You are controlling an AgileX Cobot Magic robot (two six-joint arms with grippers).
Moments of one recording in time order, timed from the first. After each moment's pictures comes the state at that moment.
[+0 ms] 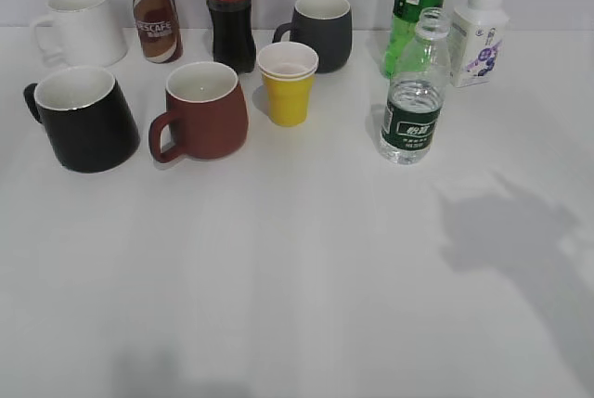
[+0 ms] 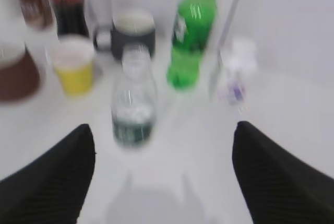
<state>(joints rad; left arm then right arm) 0.01 0.49 -0.55 0.22 0.24 -0.29 0.37 0.78 -0.64 -0.10 0.28 0.04</state>
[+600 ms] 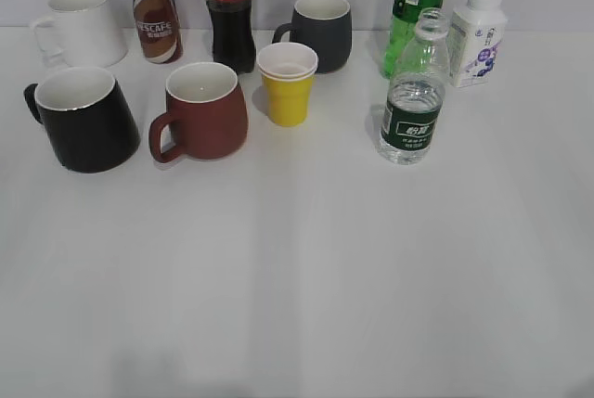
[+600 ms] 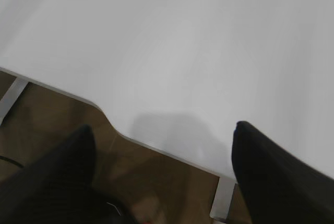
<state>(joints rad) -0.03 0.10 -0.65 -0.14 1.19 0.03 0.37 0.13 -0.61 0.04 1.21 -0.05</state>
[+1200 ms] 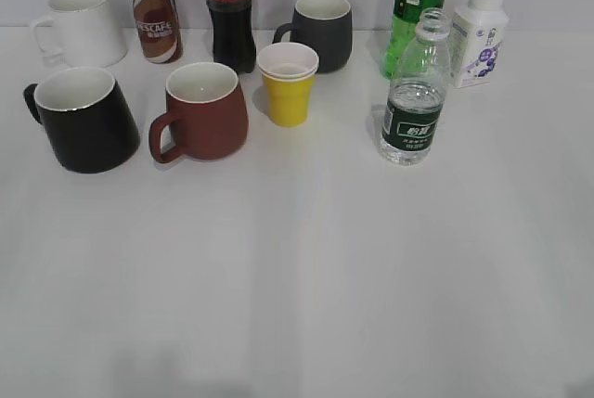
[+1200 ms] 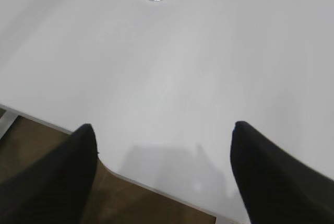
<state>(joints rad) -0.03 -0.01 -0.57 -0.11 1.17 0.04 0.37 0.04 -0.50 0.03 1.06 -0.04</state>
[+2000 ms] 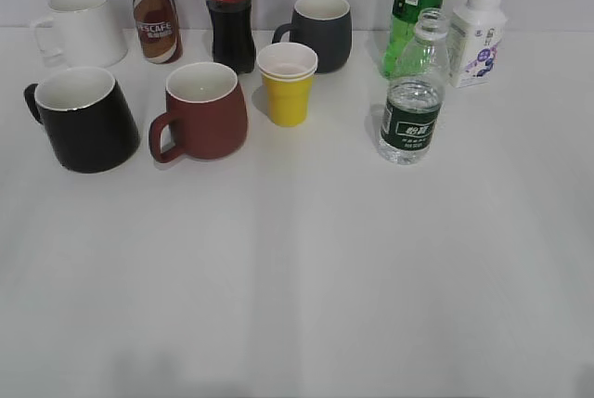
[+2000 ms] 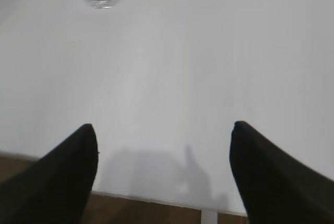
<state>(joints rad) -0.02 -0.01 -0.52 -0.11 1.07 0.04 0.18 0.04 -0.50 0.02 1.04 -0.04</state>
